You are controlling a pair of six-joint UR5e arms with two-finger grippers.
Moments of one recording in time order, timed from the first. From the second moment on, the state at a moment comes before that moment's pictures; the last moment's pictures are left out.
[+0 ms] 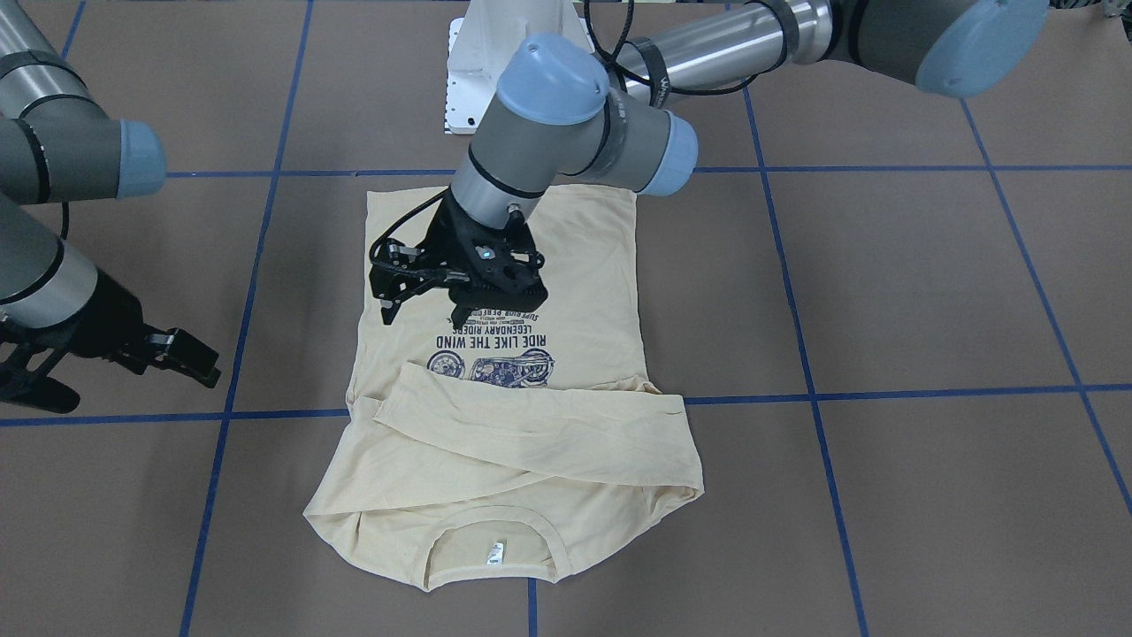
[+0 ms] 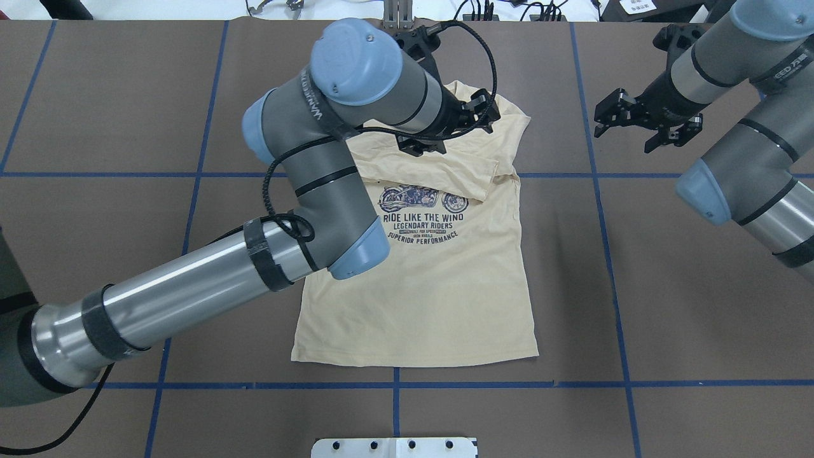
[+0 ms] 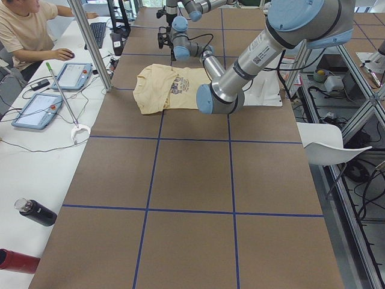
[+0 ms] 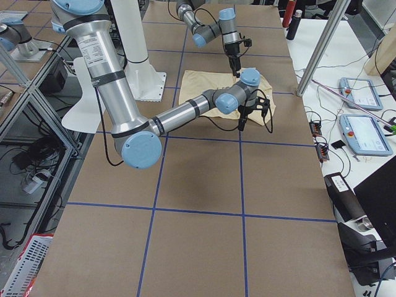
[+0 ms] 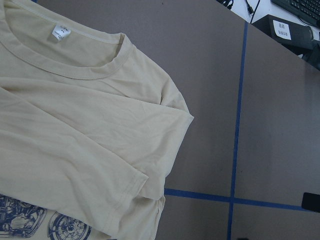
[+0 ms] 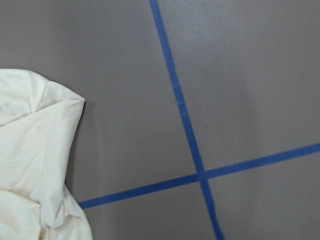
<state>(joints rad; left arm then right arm) -0.63 -2.52 -1.39 -2.13 -1.89 -1.55 0.99 -1.21 1.67 -1.36 2.21 1.17</state>
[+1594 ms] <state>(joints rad) -0.71 -2.13 -1.65 -2.14 -1.89 -1.41 0.14 -1.52 2.09 -1.31 1.41 2.19</state>
